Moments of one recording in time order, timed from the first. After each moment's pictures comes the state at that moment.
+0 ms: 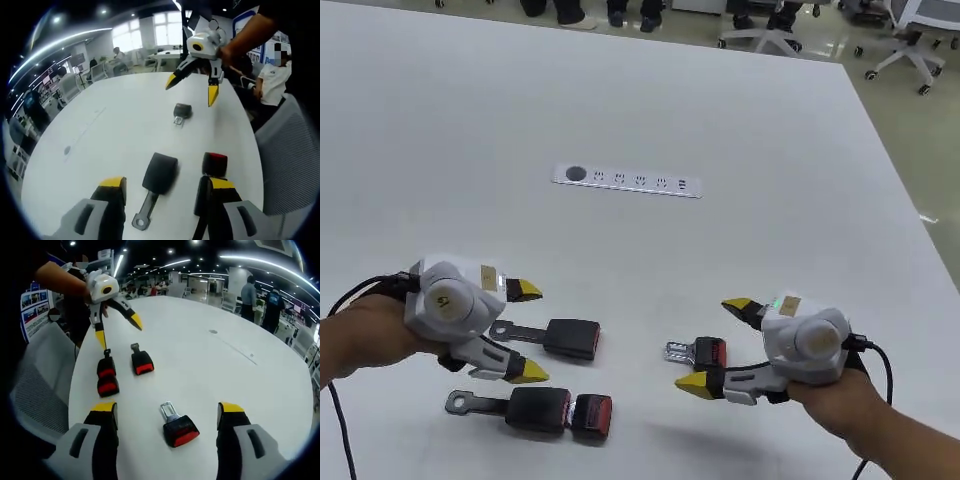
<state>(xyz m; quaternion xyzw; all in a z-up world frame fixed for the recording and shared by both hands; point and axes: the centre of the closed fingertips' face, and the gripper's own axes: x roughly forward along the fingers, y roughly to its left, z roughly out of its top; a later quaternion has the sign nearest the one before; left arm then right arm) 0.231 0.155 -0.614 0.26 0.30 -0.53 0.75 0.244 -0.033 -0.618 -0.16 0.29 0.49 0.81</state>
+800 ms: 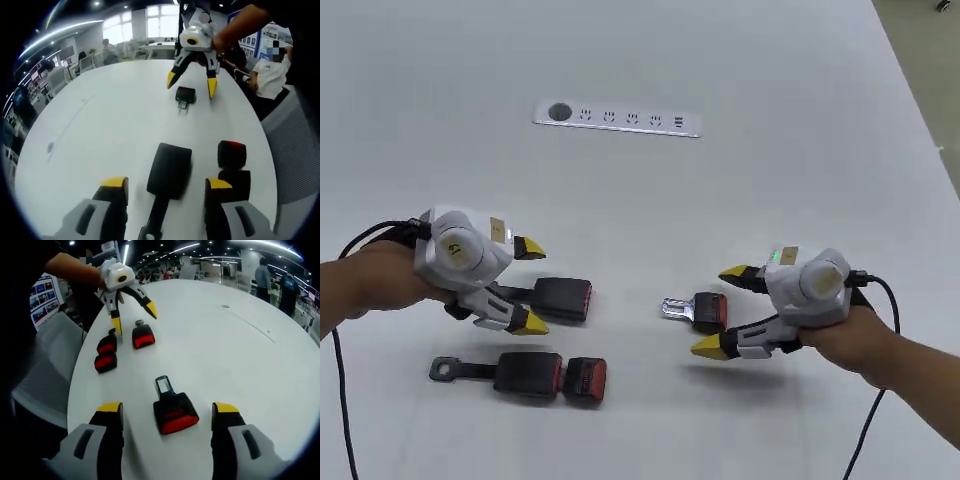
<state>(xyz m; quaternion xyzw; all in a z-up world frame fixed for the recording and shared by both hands) 0.254 0.144 -0.666 0.27 0.34 -0.57 0.70 0.249 -0.049 -0.675 -0.15 0.36 0.54 0.74</state>
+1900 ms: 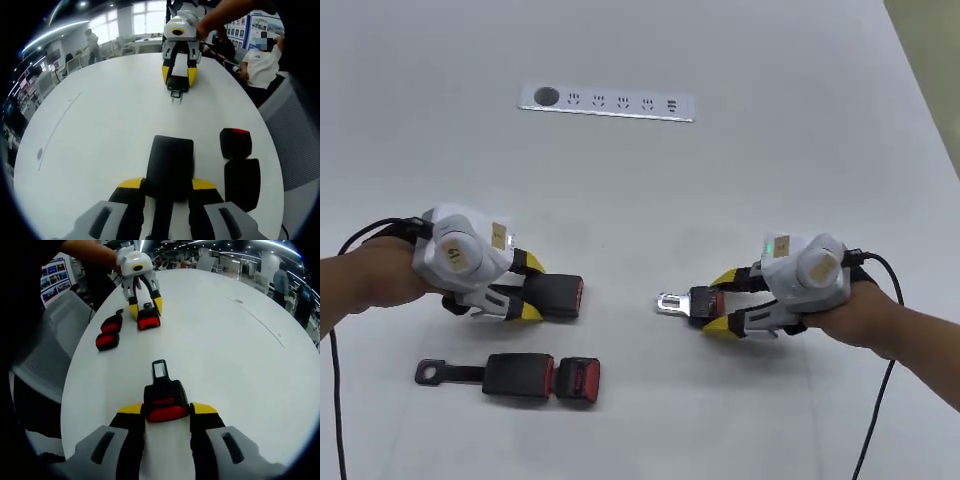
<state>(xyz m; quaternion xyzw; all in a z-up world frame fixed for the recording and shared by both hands) 0.251 0.141 -0.688 0.29 0.34 -0.60 0.66 0.247 -0.061 -0.691 -0.23 0.37 0.58 0.69</state>
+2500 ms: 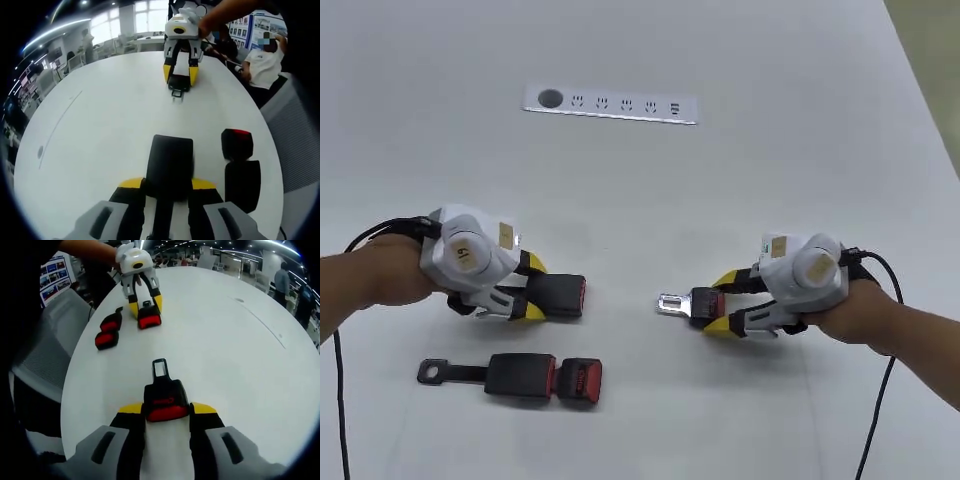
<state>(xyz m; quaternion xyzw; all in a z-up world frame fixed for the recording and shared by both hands) 0.253 0.142 -0.689 0.29 0.35 -0.59 0.67 0.248 -0.059 -0.693 -0.24 0.37 0.58 0.69</state>
